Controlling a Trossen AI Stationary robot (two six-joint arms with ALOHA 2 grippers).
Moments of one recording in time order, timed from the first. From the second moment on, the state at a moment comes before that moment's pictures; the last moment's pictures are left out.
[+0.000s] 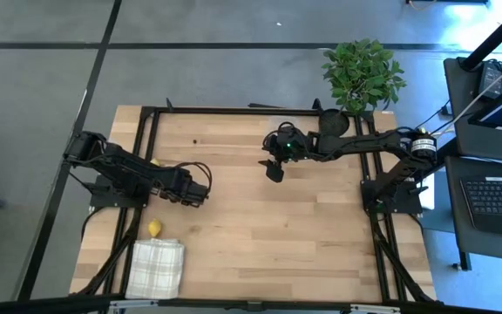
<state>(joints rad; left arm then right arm) -0.14 1.47 0.68 -0.93 -0.11 -1.52 -0.24 1.63 0.97 -0.02 0.00 -0.01</state>
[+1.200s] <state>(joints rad) -0.14 1.47 0.67 -0.93 -0.14 -1.35 -0.24 1.63 0.97 -0.03 0.00 -0.01</state>
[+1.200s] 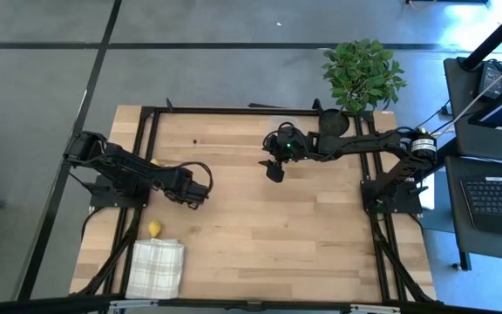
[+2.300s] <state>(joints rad) -0.03 1.41 0.71 -0.07 -0.69 0.06 -0.20 1.63 0.97 0.16 0.00 -0.03</state>
